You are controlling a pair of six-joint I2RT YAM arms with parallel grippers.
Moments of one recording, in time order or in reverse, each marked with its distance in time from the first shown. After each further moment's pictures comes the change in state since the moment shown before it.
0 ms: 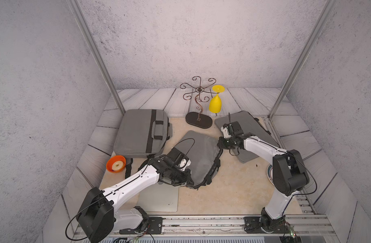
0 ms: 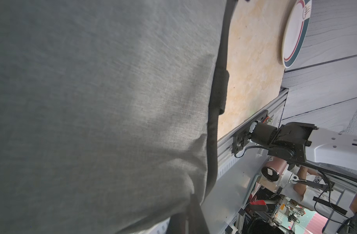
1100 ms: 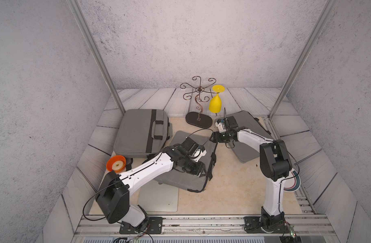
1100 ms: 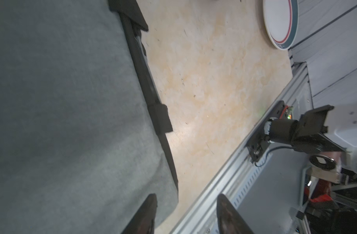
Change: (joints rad) left arm -0.061 0.261 0.323 -0.048 -0.163 0.362; right arm -0.064 0.189 0.175 -0.004 -0.103 -0.127
